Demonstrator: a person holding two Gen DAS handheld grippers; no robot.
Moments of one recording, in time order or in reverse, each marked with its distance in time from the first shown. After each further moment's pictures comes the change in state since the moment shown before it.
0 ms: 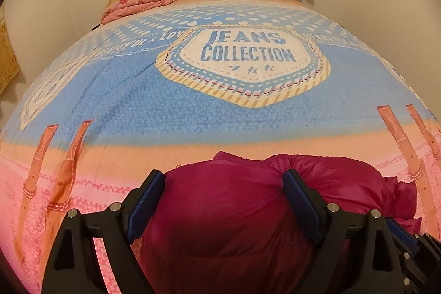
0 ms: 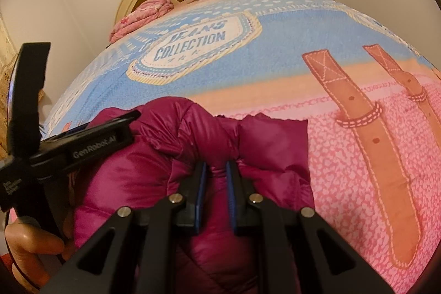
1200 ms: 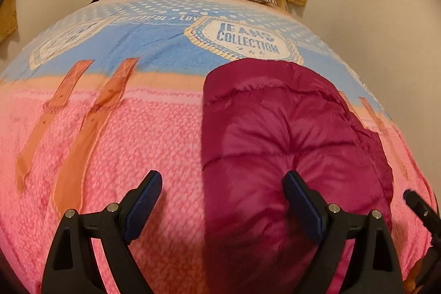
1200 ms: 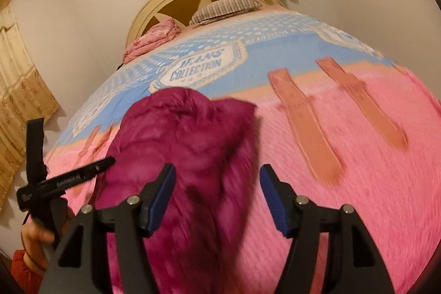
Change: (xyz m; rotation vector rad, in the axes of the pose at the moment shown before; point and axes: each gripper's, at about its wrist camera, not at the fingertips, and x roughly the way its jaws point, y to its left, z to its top) left arm -0.105 0.072 -0.096 -0.138 0.012 -0.209; right arm -0.134 -0.022 -0.063 0.034 -0.115 0.047
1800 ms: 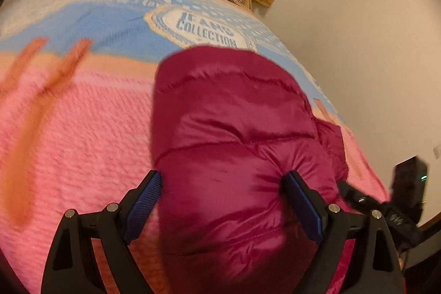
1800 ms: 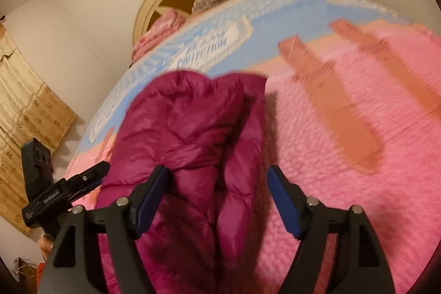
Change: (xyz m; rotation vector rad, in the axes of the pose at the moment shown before) left arm 0.022 0.004 0.003 -0.059 0.039 -0.307; right arm 0.053 -0.015 0.002 0.119 0.104 0.147
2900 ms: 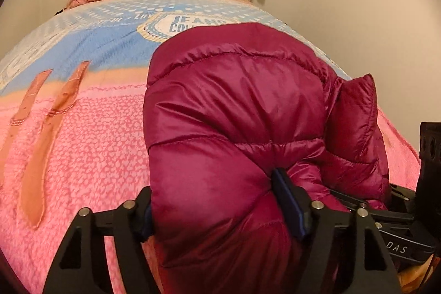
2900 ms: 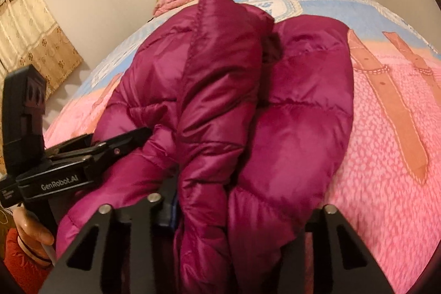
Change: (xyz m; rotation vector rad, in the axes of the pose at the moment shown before) left arm -0.008 -0.041 -0.014 0.200 0.013 0.171; right arm 0.032 0.049 -0.032 -0.264 0.123 -0.021
